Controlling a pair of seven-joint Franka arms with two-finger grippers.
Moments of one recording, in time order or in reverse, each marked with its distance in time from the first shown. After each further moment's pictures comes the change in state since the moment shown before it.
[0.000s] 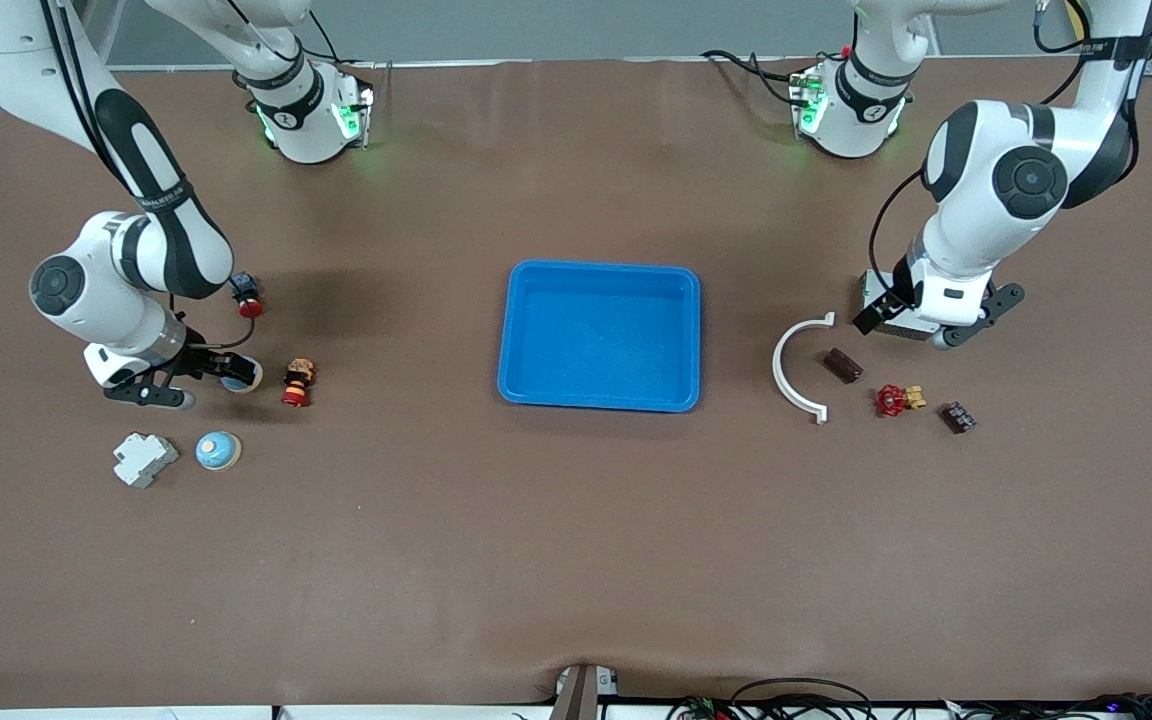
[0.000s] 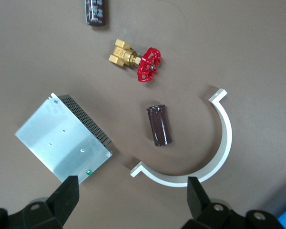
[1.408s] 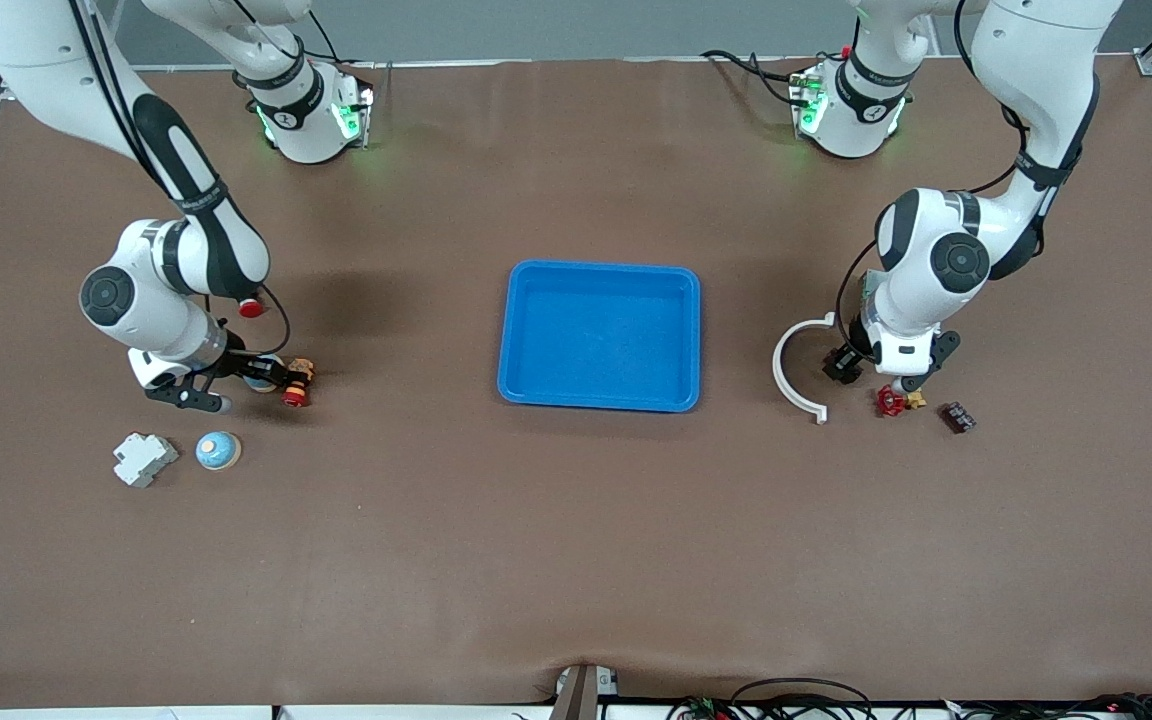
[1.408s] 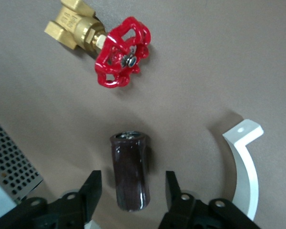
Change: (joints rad) left arm 0.011 0.346 -0.003 0.001 0.000 0.392 -0.122; right arm 0.107 -0.023 0.022 0.029 0.002 -0.115 0.222
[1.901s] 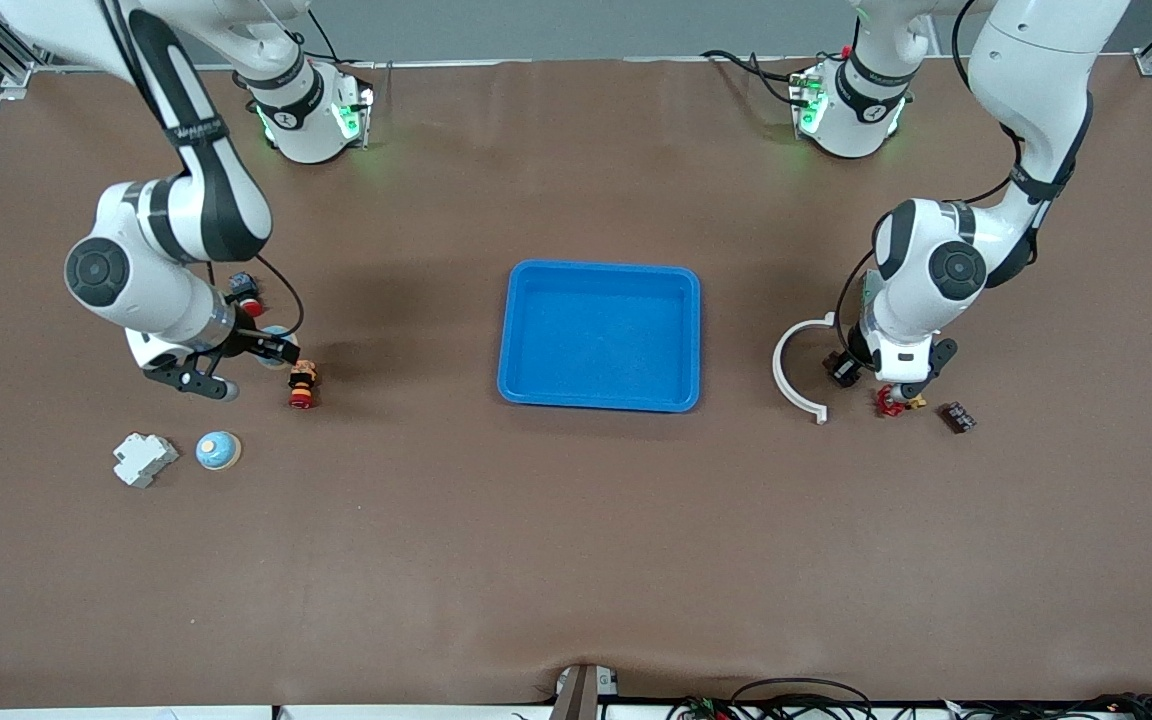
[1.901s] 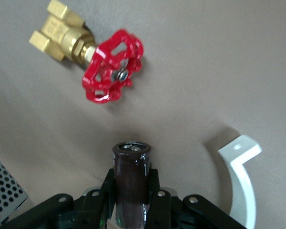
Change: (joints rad) left arm 0.008 0.035 0.003 0.025 0.000 0.038 0.000; right arm 0.140 -0.200 0.006 0.060 0.003 -0.308 0.265
